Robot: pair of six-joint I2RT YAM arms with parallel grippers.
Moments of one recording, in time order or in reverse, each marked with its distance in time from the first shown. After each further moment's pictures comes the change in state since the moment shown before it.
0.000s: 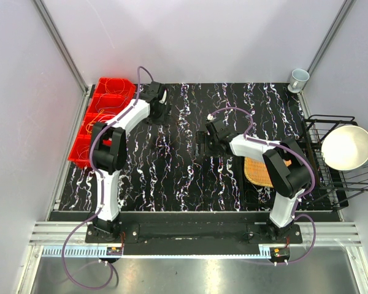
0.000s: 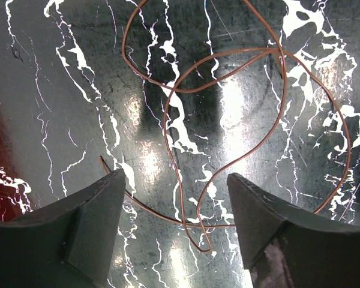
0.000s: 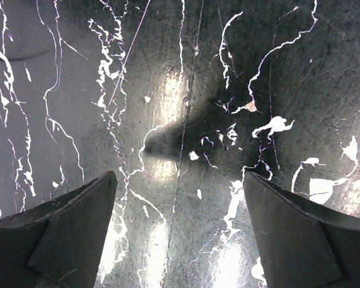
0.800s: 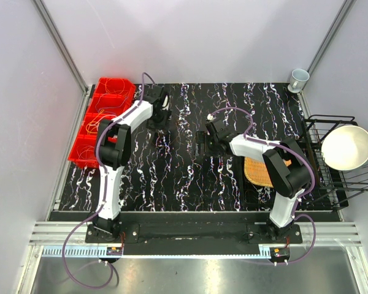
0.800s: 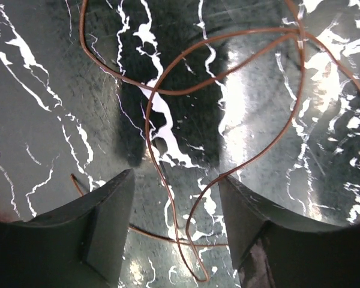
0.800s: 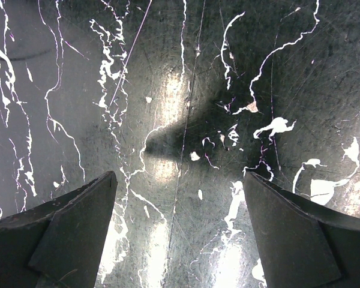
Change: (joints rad) left arm 0.007 0.103 0.042 -0.035 0.061 0.016; right arm 0.000 0.001 0.001 0.001 -0.004 -0.001
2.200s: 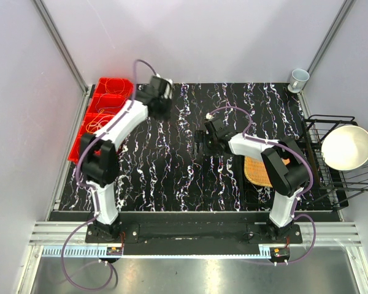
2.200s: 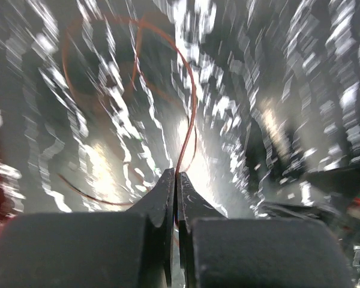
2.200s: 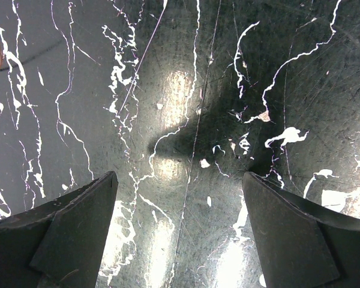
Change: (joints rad) left arm -0.068 -0.350 -0.078 0.041 0.030 -0.104; right arm 0.000 0.021 0.024 0.003 -0.022 0.000
